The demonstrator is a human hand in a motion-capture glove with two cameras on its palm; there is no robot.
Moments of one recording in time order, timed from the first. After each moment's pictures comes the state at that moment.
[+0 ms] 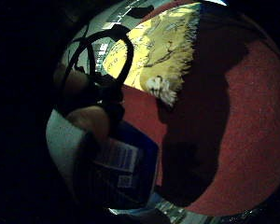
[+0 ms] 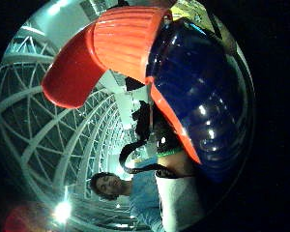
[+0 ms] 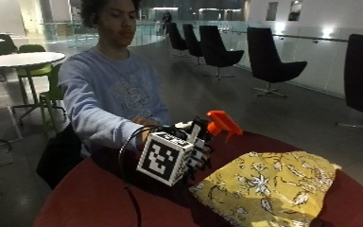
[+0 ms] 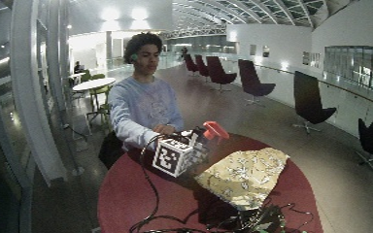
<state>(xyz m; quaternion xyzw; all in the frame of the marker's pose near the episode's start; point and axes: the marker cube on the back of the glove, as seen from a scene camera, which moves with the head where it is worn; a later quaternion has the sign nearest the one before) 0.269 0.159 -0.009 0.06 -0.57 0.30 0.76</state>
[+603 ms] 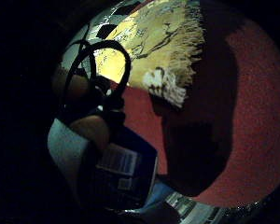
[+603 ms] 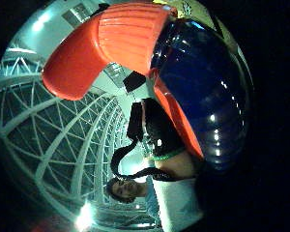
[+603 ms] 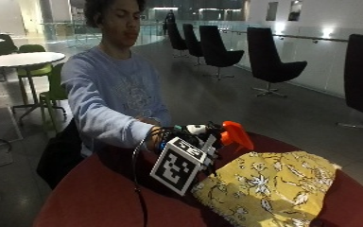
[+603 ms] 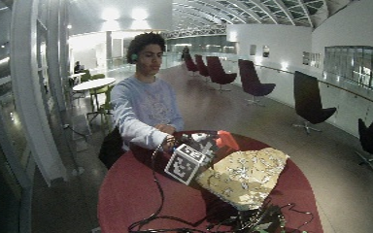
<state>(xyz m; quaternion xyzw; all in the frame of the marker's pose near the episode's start) 0.271 0.137 0.000 -0.01 -0.61 0.33 0.72</state>
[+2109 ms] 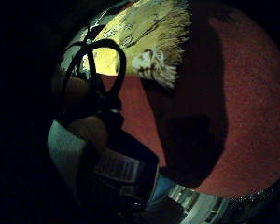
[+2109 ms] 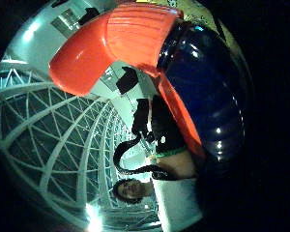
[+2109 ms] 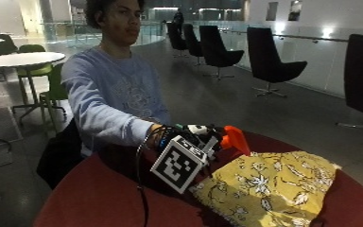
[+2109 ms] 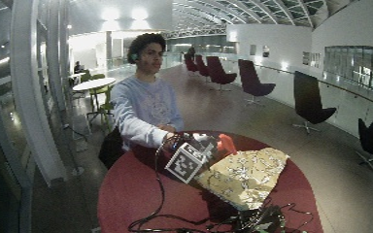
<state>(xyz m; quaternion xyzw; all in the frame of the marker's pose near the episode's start) 0.265 0.139 0.000 -0.06 -0.60 0.36 0.72</state>
